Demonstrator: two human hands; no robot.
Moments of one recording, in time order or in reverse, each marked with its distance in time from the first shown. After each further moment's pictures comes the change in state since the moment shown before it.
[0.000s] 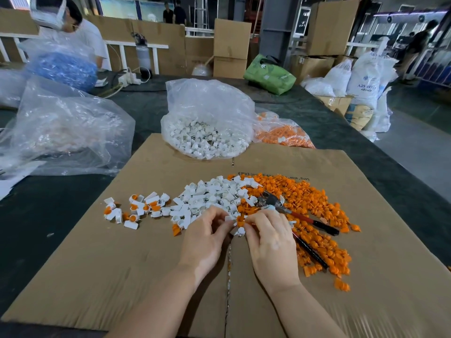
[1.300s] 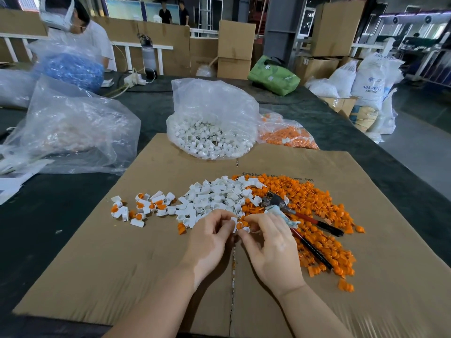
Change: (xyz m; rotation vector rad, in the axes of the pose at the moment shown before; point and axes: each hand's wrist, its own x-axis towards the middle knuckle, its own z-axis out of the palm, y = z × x) left_hand -0.005 0.007 -0.006 -0.182 -0.094 -0.108; right_hand -0.002 0.001 -0.002 0.128 -0.109 -0.049
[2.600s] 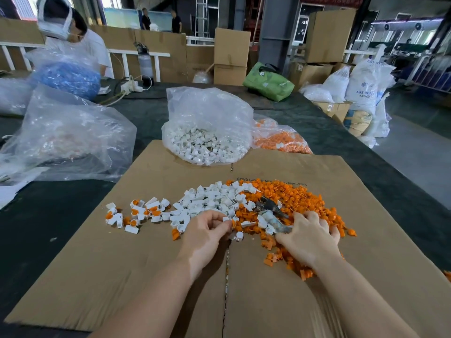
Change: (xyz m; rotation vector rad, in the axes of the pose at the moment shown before) left_hand 0.012 0.009 0.002 0.020 0.032 -0.095; right_hand 0.036 0.048 -0.047 -0.527 -0.563 0.661
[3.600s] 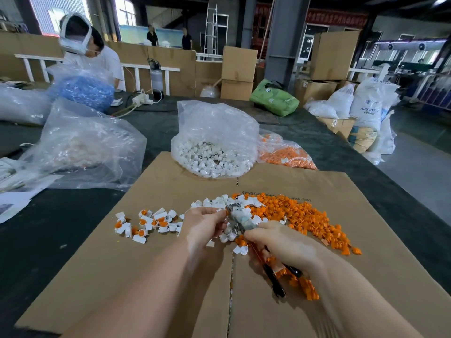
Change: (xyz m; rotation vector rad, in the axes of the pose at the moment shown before) left_hand 0.030 0.031 -0.013 -0.368 0.121 -0.260; right_hand -0.030 -0.056 -0.054 0.709 -0.598 -0.262
